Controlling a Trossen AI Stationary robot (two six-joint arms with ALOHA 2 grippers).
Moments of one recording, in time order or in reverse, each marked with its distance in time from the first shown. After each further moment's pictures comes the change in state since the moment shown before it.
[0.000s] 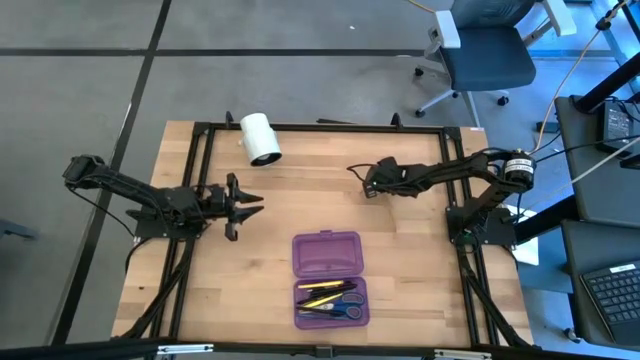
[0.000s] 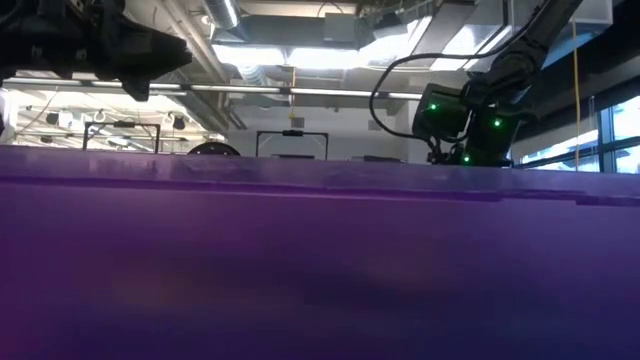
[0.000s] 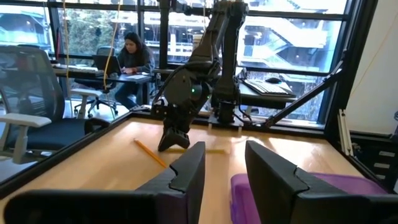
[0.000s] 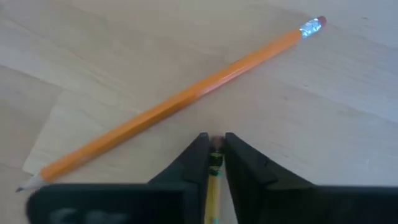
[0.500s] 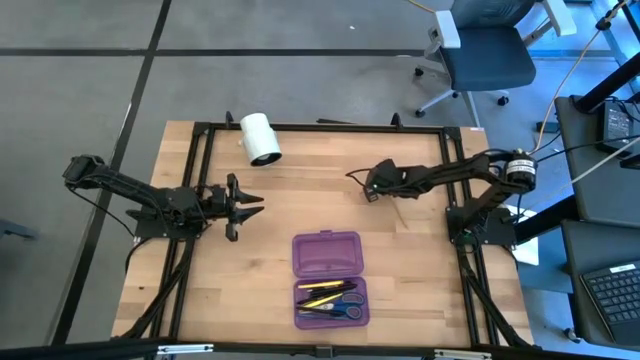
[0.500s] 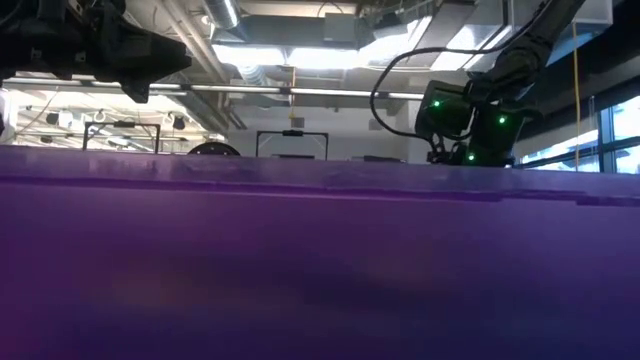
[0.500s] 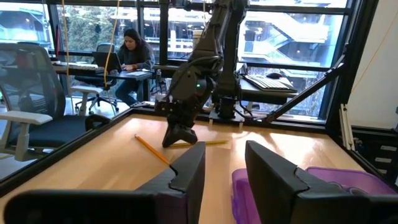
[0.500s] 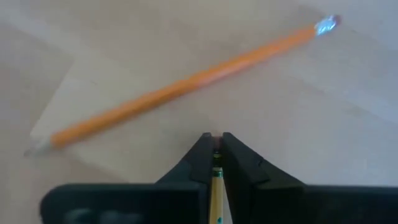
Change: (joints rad) left arm 0.000 0.000 0.000 -0.018 -0.001 0.001; right arm 0.044 -0.018 -0.004 -0.019 -0.015 -0.067
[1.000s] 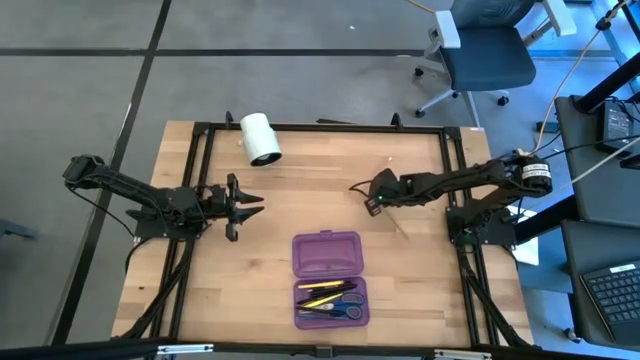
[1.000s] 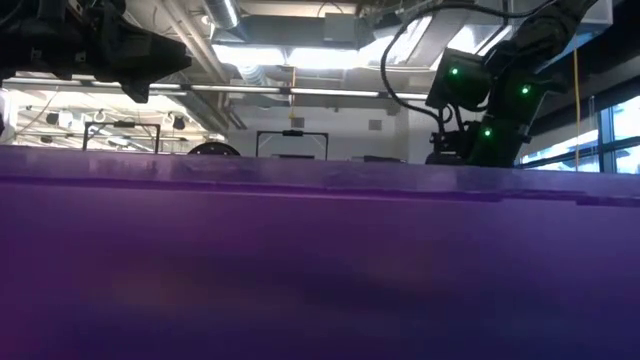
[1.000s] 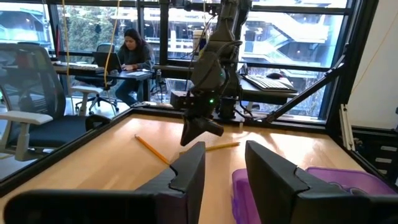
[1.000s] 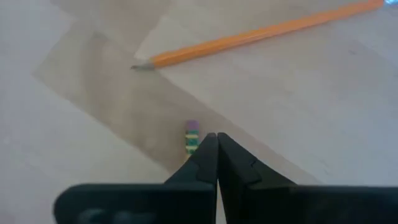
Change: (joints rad) left arm 0.000 0.000 0.000 0.000 -0.001 0.000; right arm 0.124 -0.122 -0.002 -0.071 -0.081 -0.009
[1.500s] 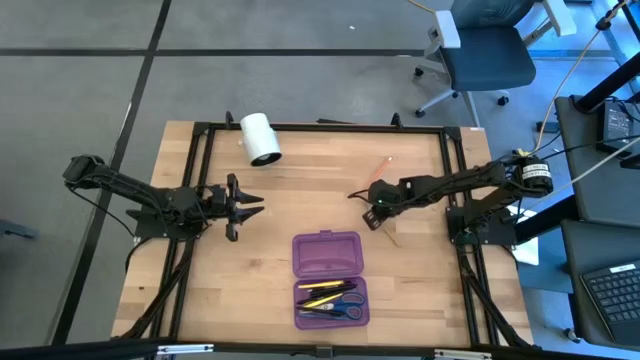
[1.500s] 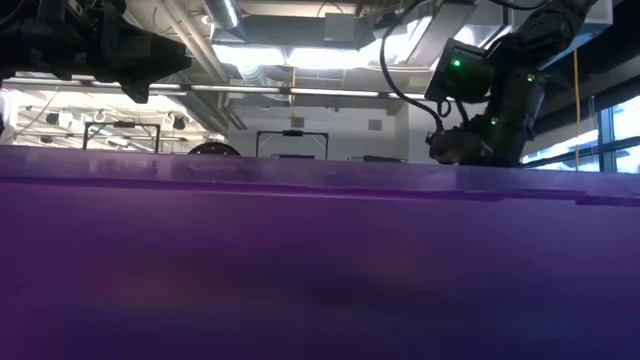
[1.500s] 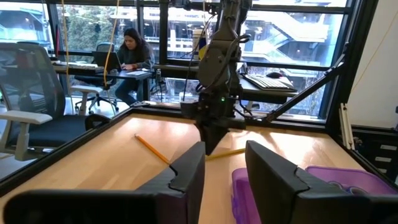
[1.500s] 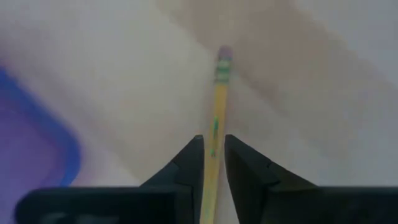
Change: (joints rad) left arm 0.000 0.000 0.000 -0.003 0.002 0.000; right arm 0.042 -0.001 0.002 0.042 -0.317 -0.018
